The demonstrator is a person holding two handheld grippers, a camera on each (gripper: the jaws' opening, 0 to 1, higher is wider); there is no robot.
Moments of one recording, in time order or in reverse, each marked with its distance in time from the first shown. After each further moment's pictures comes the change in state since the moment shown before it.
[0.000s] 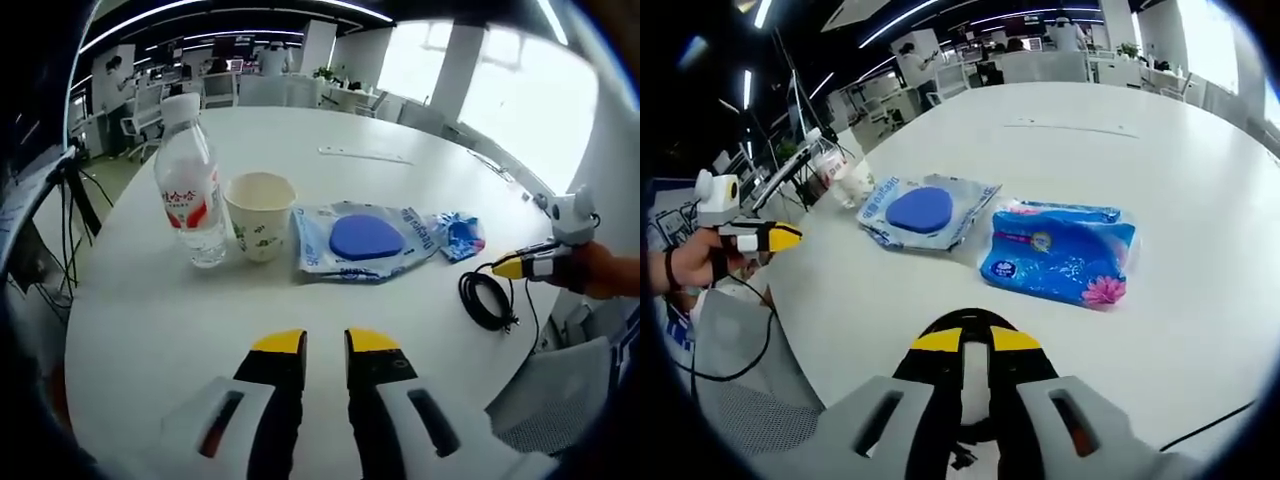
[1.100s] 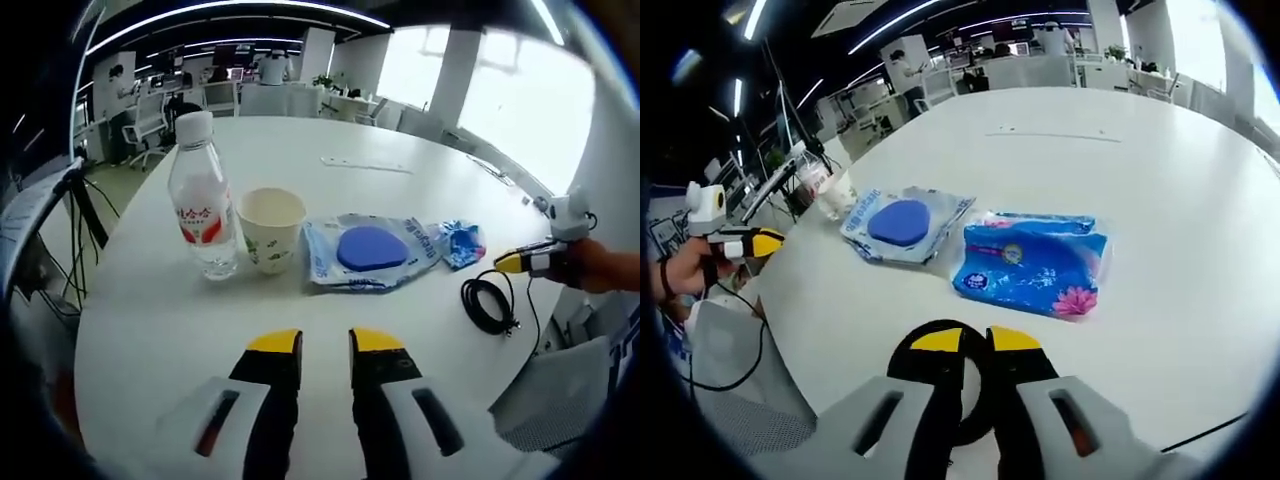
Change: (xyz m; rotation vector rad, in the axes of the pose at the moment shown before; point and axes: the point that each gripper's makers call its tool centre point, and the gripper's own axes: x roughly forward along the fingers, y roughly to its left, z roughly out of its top) left arm -0.010 0.011 0.009 0.012 -0.034 0.007; right arm -0.006 -0.029 0.013 0.036 -0.032 -0.061
